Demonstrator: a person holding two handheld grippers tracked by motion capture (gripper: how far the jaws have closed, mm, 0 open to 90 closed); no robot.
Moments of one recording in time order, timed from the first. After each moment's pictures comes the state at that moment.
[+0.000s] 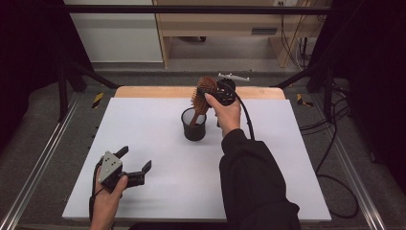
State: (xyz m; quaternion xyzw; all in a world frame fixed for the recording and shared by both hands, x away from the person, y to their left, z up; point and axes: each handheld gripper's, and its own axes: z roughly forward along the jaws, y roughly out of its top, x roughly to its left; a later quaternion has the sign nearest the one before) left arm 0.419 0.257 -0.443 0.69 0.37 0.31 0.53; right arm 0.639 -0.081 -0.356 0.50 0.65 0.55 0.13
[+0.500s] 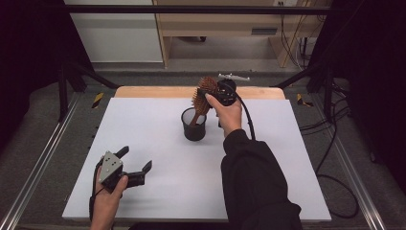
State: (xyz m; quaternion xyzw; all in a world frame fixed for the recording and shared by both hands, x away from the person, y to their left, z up) left arm 0.420 0.256 -0.443 0.70 0.37 0.31 0.53; right arm 0.639 -0.083 -0.356 0.50 0.66 0.54 0.13
